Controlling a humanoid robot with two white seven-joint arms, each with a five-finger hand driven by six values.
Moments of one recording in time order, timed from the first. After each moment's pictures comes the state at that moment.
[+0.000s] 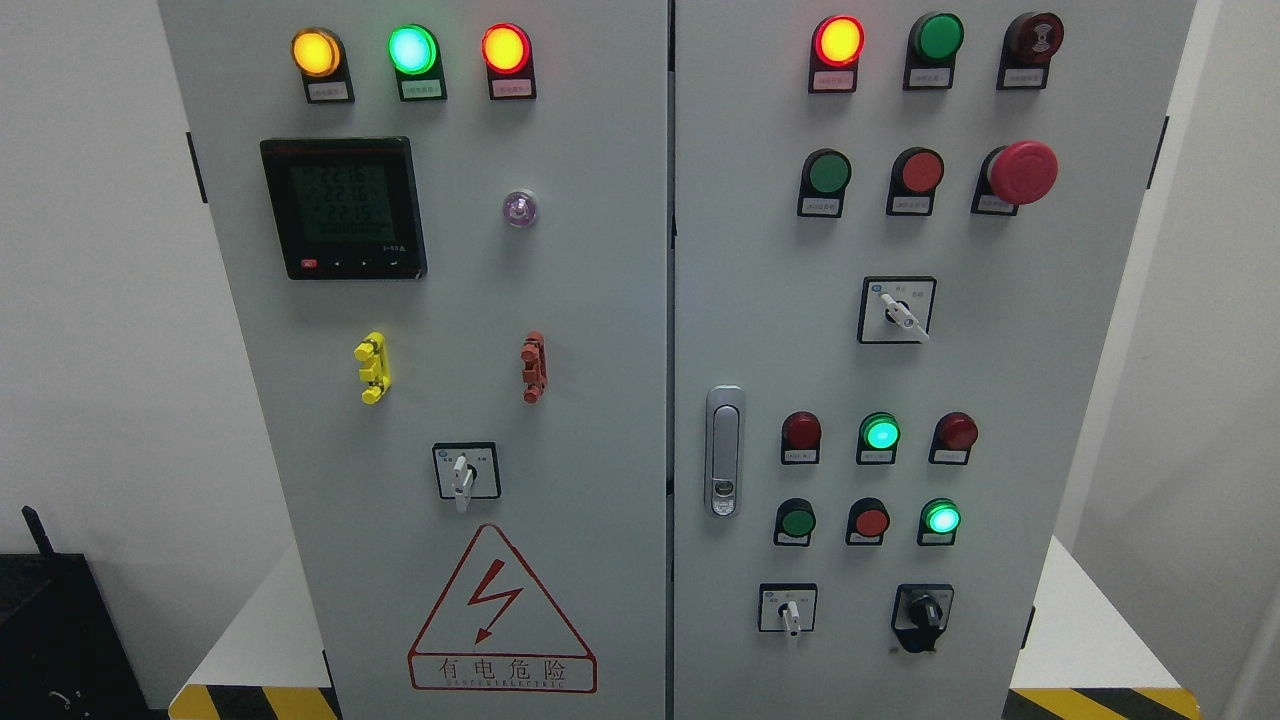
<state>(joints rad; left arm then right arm) 0.00 -0.04 -0.06 0.06 0.00 -0.11 -0.11 0.09 0.12 0.08 -0.13 0.00 0.02 -0.08</state>
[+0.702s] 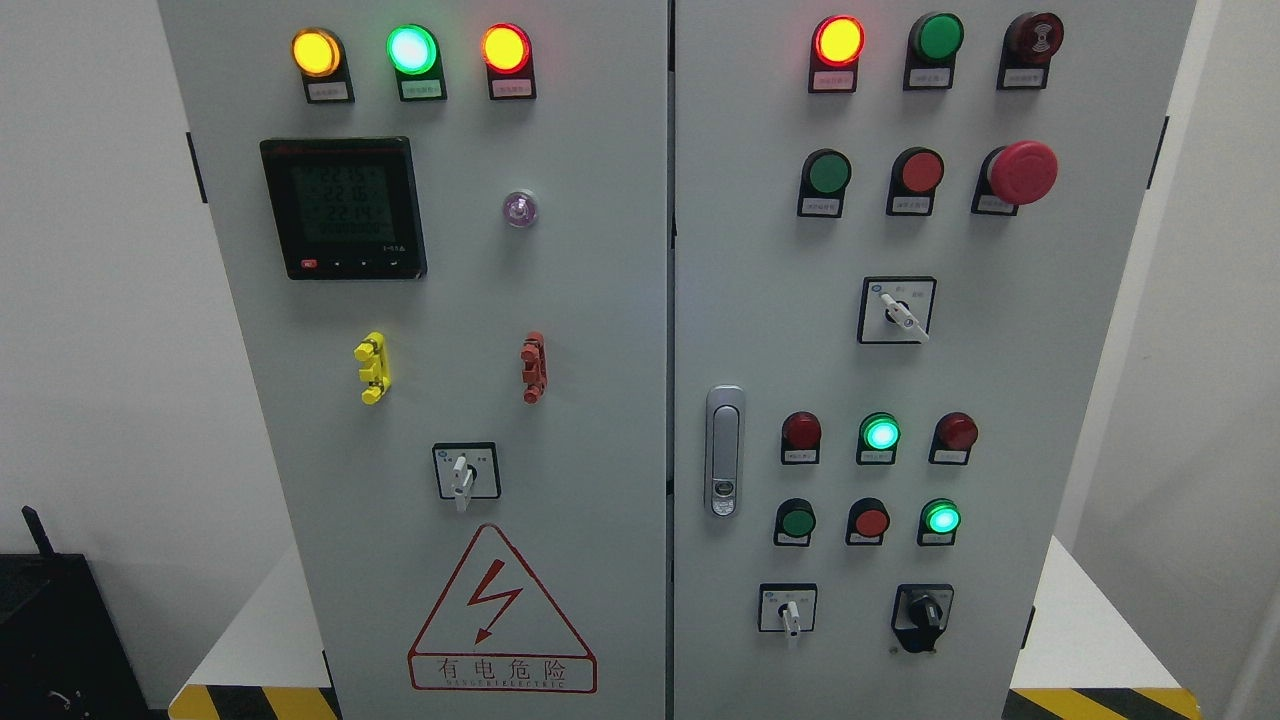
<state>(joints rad) 0.00 -0.03 -0.06 0.03 0.00 -0.10 -0.11 0.09 0.12 0.08 -0.13 0.00 0.02 -0.08</state>
